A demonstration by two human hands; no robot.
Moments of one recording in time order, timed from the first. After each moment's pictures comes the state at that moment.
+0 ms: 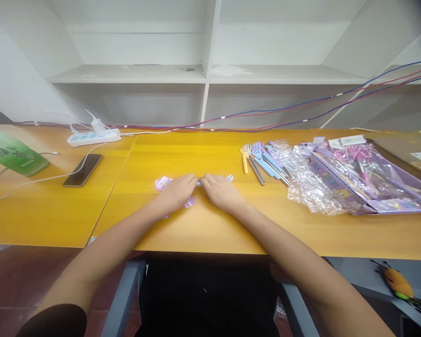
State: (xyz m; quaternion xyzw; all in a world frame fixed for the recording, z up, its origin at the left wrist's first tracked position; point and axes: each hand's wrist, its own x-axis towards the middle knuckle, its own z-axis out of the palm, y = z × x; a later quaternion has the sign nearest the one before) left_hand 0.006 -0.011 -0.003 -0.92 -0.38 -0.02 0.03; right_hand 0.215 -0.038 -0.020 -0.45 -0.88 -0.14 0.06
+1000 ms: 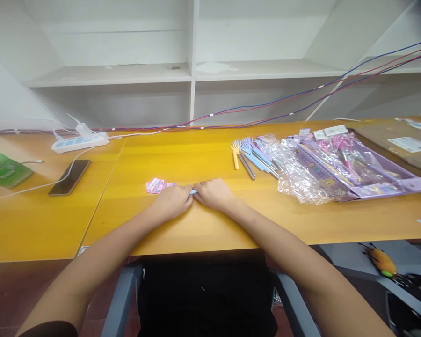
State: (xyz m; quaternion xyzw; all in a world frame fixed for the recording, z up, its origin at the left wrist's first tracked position) left_hand 0.020 -0.036 0.008 -0.89 -0.44 0.03 -0.04; right_hand 0.208 -0.047 0.001 -0.54 -0.84 0.01 -0.04
